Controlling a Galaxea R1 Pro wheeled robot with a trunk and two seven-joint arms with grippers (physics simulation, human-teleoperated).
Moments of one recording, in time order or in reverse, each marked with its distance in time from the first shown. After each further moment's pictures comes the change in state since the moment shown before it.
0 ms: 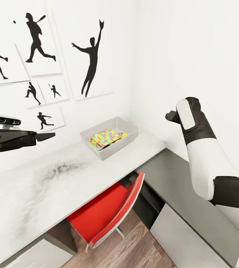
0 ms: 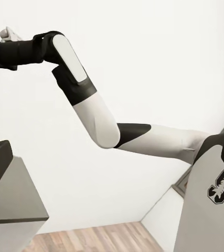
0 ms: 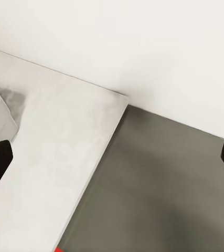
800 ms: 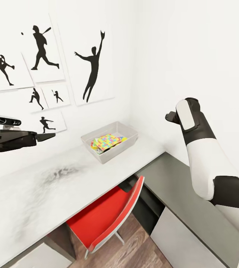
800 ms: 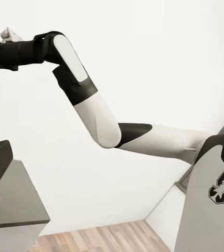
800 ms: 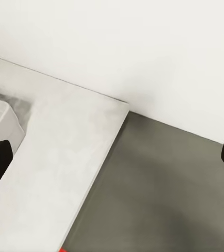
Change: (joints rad) left arm 0.001 0.000 -0.001 0.004 -0.003 -0.001 0.000; right arm 0.000 0.000 0.000 0.011 0.000 0.000 0.000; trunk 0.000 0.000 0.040
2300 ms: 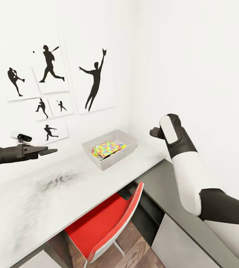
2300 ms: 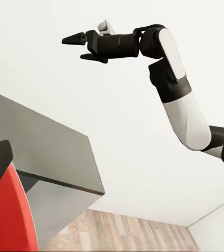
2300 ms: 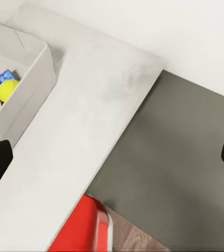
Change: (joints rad) left arm 0.017 0.003 -0.001 0.248 -0.295 -0.075 -0.001; right arm 0.116 0.109 0.000 0.008 -0.012 0.045 0.004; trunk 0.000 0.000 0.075
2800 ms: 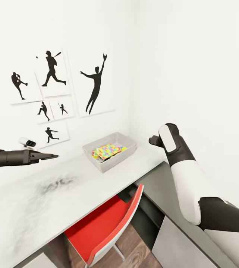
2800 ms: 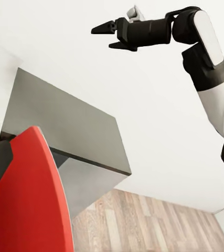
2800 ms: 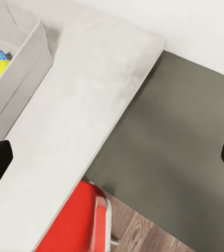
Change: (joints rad) left arm 0.003 -0.008 -0.001 0.020 -0.161 -0.030 -0.001; right arm 0.076 0.001 -0.007 -0.005 -0.005 -0.013 0.013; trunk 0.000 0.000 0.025
